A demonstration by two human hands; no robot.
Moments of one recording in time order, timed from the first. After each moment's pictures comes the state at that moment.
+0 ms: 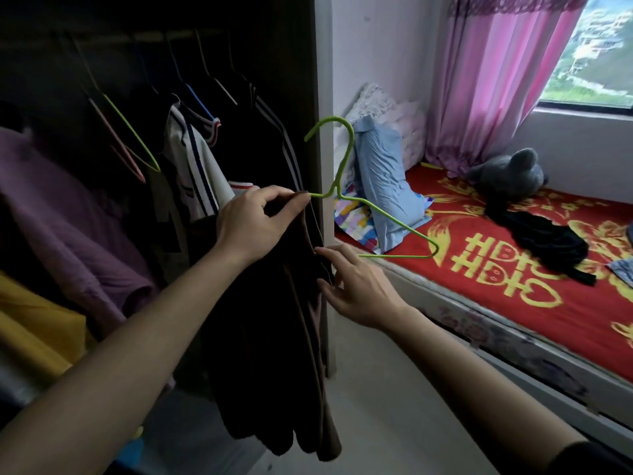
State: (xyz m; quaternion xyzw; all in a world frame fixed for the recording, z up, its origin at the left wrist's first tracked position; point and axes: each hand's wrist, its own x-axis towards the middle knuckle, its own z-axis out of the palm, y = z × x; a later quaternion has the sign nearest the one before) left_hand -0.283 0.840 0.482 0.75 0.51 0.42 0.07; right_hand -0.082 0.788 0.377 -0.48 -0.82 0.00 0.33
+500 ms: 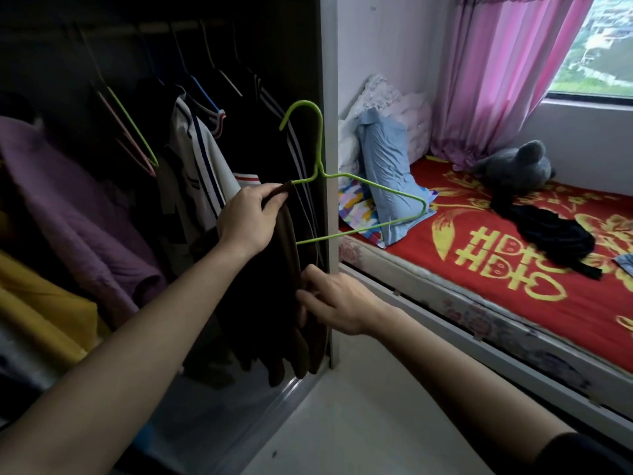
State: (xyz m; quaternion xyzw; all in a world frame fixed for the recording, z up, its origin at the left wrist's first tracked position) left_hand -0.291 0.840 0.474 0.72 0.55 0.41 0.08; right_hand -0.119 0.772 0.374 -0.44 -0.85 0.11 0.26
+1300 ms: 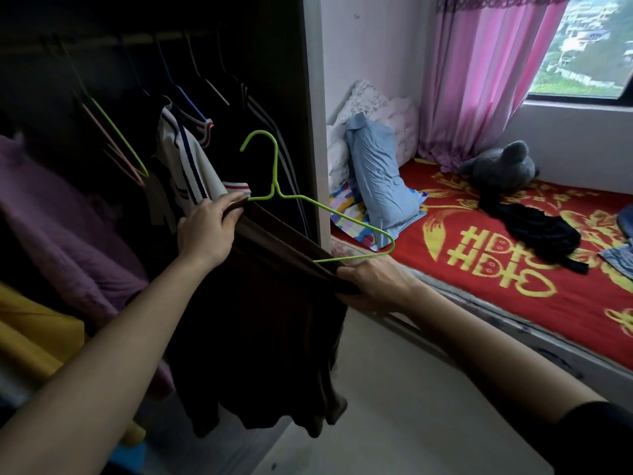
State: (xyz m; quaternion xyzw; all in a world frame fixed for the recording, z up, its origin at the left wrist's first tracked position) left_hand -0.339 0.871 0.458 0.74 0.59 0.33 0.03; right_hand -0.048 0.797 0.379 -0.45 -0.87 -0.12 0.13
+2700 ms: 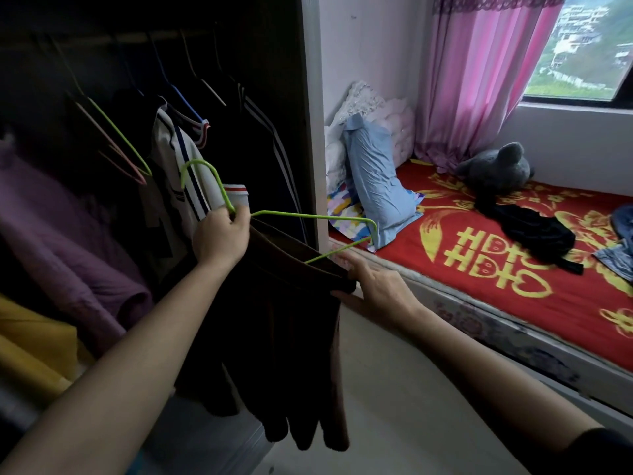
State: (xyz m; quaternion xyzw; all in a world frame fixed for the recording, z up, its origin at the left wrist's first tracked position) left_hand -0.311 0.879 0.450 0.65 0.63 0.42 0.07; right_hand -0.051 0.790 0.350 -0.50 -0.79 -0.06 0.34
